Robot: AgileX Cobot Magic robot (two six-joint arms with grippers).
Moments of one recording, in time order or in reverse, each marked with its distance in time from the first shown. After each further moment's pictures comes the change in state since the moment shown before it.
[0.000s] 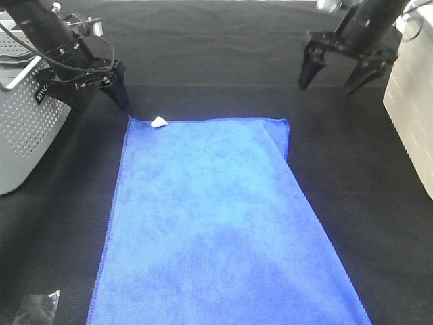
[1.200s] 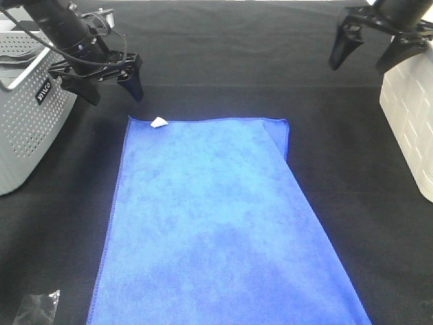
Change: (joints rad) left arm -0.065 -0.013 0.003 0.047 -0.100 -0.106; right arm -0.049 -0.165 0.095 -0.039 0.004 -0.077
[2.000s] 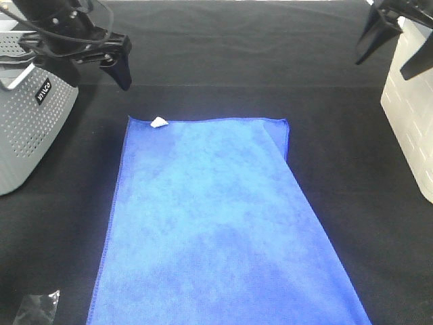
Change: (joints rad) left arm -0.066 -0.308 0.320 0.115 -0.069 -0.032; right arm -0.098 -0.250 0.300 0.175 -0.008 -0.059
